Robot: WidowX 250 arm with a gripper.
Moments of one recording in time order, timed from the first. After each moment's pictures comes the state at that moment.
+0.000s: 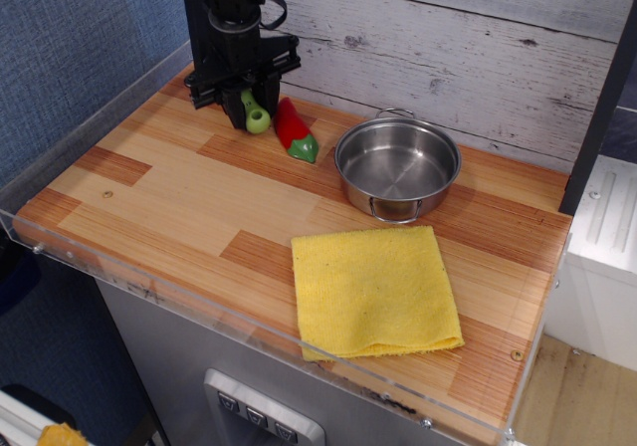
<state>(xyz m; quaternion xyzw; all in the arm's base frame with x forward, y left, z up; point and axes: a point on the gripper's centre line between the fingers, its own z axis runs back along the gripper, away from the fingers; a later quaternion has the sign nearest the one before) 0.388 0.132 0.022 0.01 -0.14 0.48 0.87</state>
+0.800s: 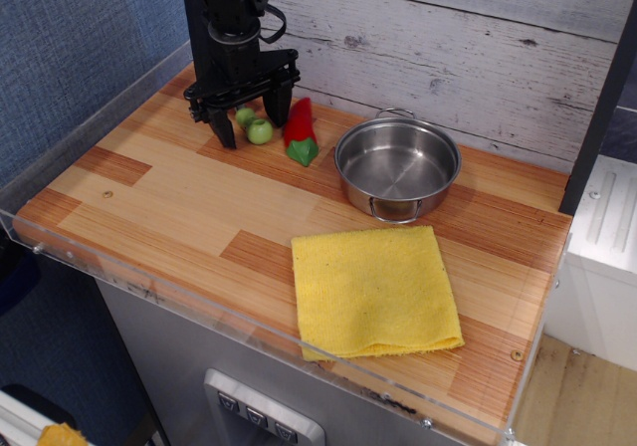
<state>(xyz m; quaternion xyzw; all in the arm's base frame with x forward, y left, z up) 0.380 0.130 0.017 0.01 -0.11 0.49 0.87</state>
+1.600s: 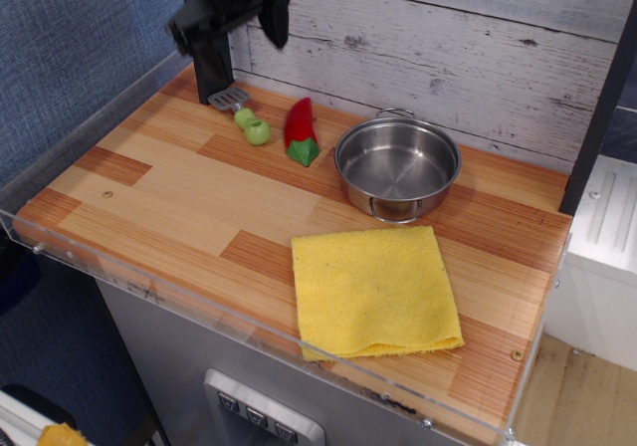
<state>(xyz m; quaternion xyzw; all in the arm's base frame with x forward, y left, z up) 0.378 0.122 0.106 -0.05 -0.22 0.48 0.85</state>
